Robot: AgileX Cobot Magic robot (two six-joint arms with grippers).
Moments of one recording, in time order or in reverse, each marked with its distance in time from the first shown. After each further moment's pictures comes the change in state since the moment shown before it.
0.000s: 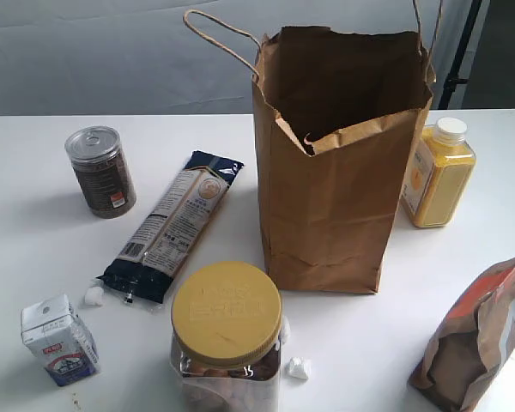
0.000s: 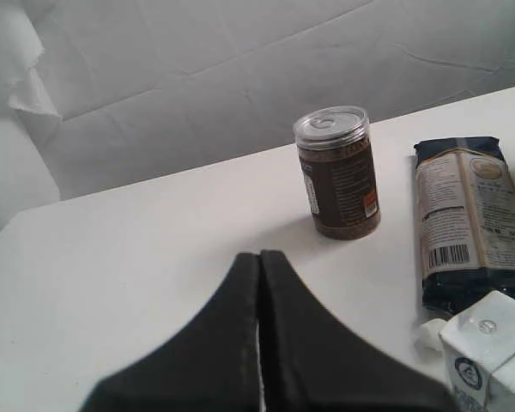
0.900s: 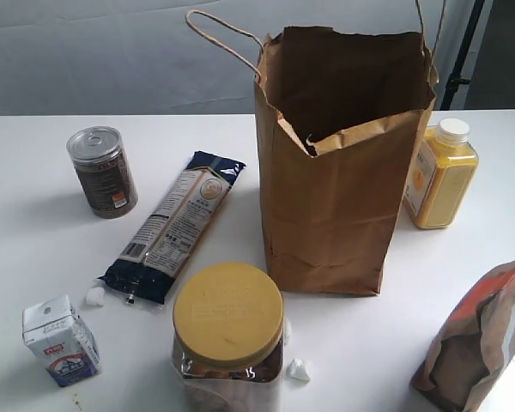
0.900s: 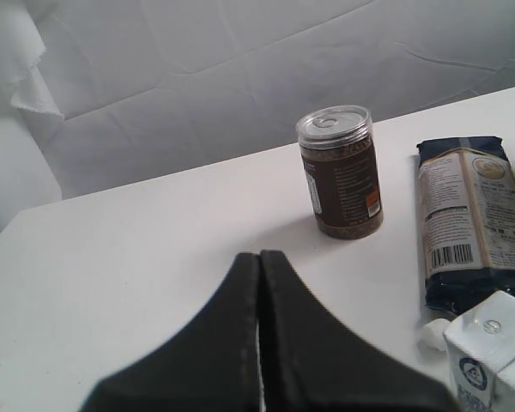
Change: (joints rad) left arm 0.000 0.000 0.000 0.000 0.000 0.000; right arm 0.000 1.069 -0.971 0.043 0.623 -0.193
